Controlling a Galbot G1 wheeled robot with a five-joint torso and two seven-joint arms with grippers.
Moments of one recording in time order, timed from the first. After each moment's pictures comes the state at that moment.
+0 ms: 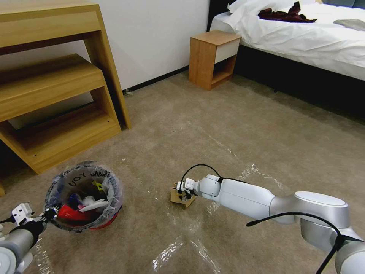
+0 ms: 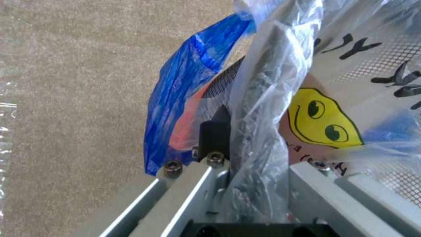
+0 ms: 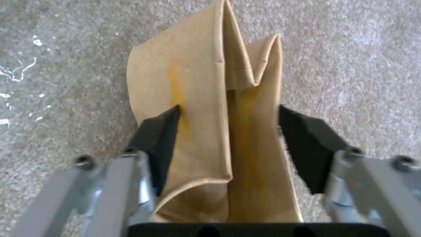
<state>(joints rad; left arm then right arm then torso) 1.63 -1.19 -1.10 -2.10 -1.29 0.66 -0.41 -0.18 1.21 -1.06 1.01 0.41 -0.31 -0.23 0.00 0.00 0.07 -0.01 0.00</state>
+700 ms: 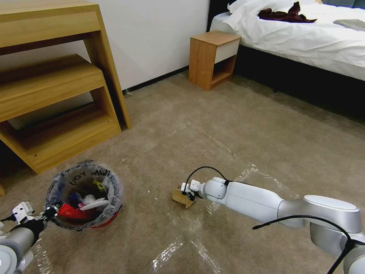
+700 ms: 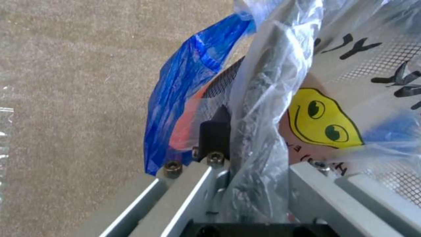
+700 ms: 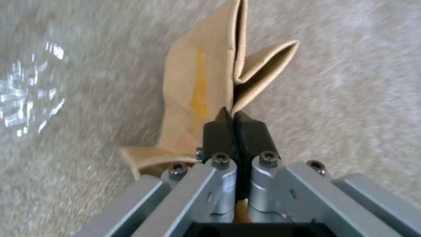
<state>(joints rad) 1.62 -1.18 -1.10 -2.10 -1.30 0.66 -0.42 -0.20 1.14 -1.01 1.08 0.49 -0.28 -0.21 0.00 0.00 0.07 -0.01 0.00</state>
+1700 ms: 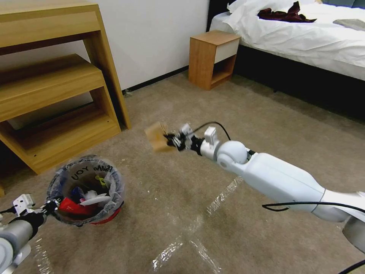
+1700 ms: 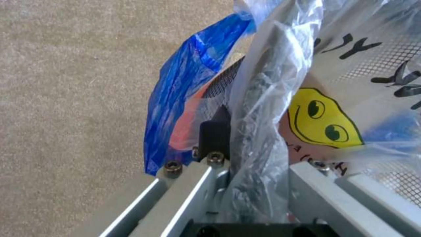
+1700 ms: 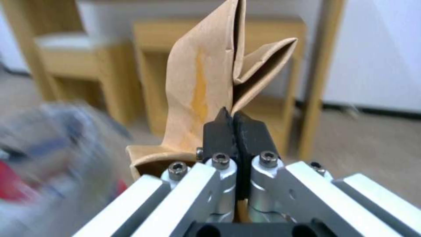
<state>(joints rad) 1.62 -1.12 -1.09 -2.13 -1.38 0.68 -0.47 -0.13 0.98 -0.65 1.59 1.02 -0.02 -0.19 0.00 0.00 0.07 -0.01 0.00</state>
